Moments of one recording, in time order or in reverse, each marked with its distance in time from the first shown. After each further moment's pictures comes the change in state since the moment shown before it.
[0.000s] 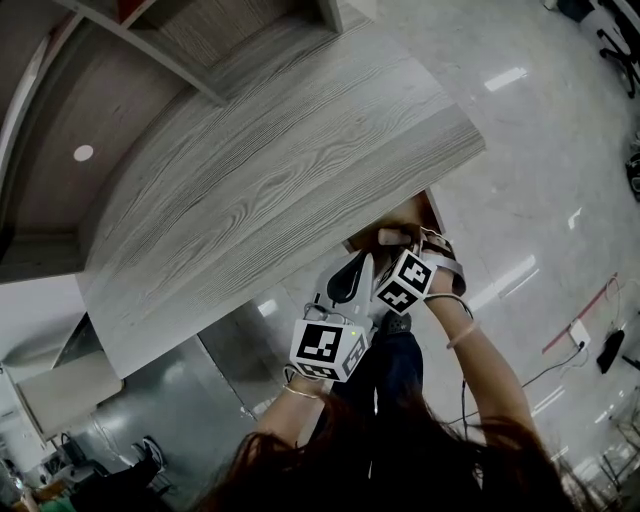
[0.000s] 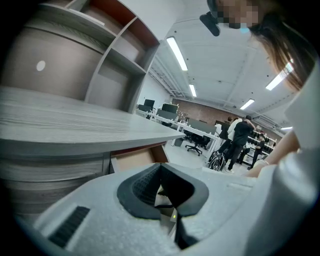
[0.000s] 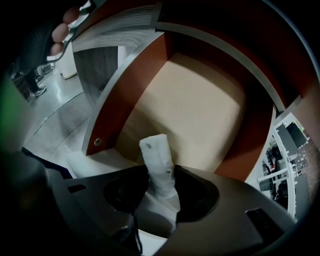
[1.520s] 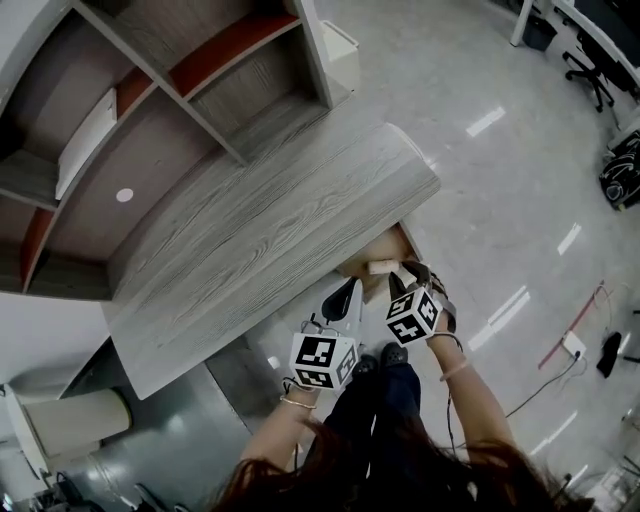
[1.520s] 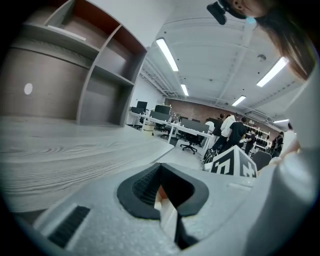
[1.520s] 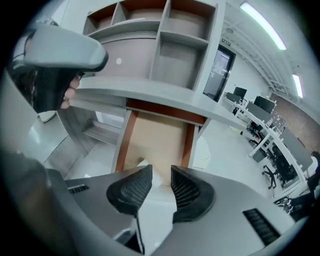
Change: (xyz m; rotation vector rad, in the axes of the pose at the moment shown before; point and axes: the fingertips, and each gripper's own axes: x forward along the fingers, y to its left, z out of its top) left arm -0.040 -0.028 0.059 0.074 0.006 -0.051; right arm -0.123 -0.030 0.013 0.375 -0.198 -0.153
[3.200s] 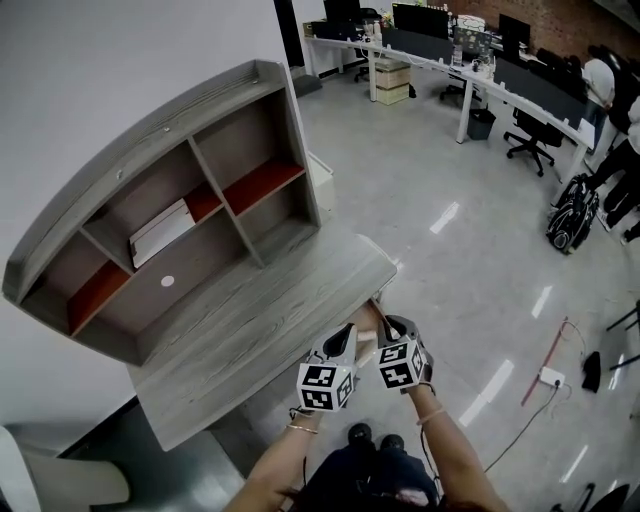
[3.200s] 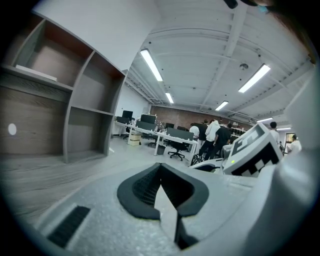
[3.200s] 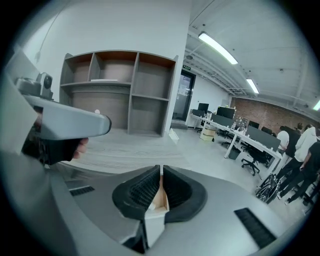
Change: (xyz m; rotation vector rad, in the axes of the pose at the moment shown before) left arm -0.076 -0.068 0.134 0.095 -0.073 -0.148; right arm -0.208 -0.032 0.117 0.258 -0.260 -0.263
